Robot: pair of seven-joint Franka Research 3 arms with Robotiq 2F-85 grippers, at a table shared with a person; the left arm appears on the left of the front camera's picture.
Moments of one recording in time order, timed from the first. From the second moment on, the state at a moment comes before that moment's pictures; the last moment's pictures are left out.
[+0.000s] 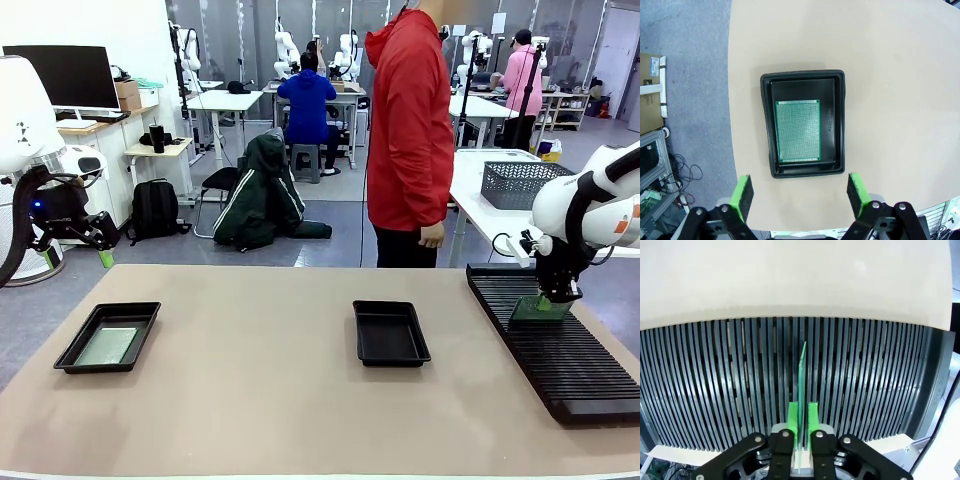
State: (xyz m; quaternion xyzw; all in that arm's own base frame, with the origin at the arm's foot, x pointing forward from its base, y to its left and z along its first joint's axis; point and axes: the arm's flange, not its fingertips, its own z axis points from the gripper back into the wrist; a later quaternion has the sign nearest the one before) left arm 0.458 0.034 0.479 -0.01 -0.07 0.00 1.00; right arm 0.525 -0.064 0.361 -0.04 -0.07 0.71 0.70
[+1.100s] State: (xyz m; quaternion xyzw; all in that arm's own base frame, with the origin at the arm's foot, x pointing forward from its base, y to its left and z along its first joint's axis) left arm 0.458 0.034 0.479 -0.01 -0.07 0.00 1.00; right arm 0.526 -0.065 0.361 -0.04 -0.07 0.71 0.70
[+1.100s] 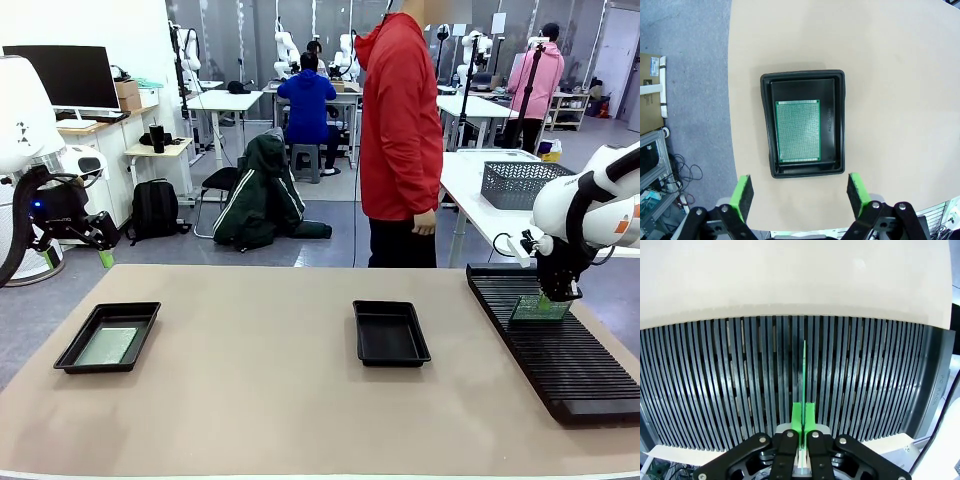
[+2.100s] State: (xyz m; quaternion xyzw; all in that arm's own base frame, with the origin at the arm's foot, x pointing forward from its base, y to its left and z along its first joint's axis) left arm 0.458 0.034 0.479 -0.01 -0.06 0.00 1.00; right arm 0.485 -0.077 0.520 -0.07 -0.08 0.68 0.72
